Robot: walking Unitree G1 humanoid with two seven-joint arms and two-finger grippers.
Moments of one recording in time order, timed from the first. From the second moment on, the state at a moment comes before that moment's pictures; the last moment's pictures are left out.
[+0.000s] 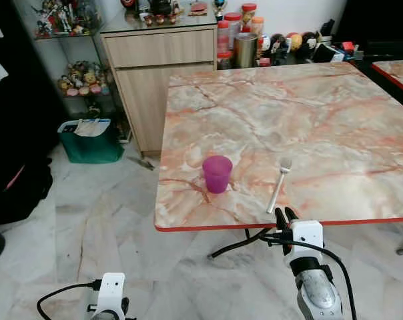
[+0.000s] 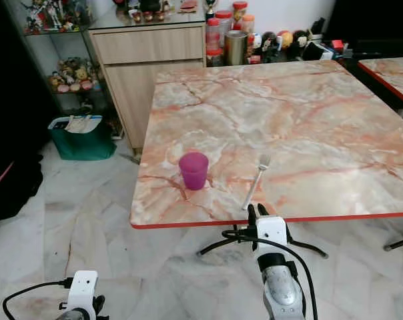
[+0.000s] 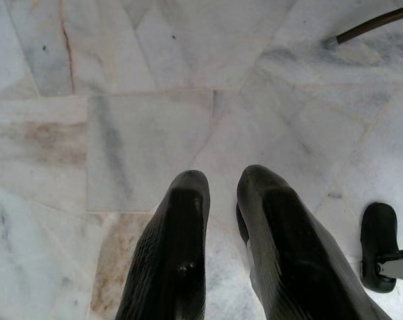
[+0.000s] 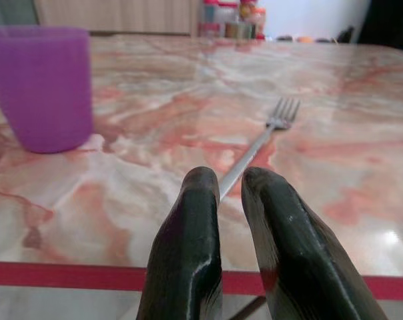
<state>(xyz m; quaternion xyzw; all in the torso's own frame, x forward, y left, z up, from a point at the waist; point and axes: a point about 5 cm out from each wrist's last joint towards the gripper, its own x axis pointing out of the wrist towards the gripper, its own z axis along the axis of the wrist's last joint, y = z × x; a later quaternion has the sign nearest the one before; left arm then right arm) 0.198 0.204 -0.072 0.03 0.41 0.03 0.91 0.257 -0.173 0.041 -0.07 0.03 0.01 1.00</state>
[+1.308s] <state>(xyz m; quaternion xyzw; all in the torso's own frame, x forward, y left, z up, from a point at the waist) 0.203 0.201 -0.070 0.02 0.40 0.04 0.91 0.314 -0.141 0.078 -0.02 -0.02 0.01 1.00</state>
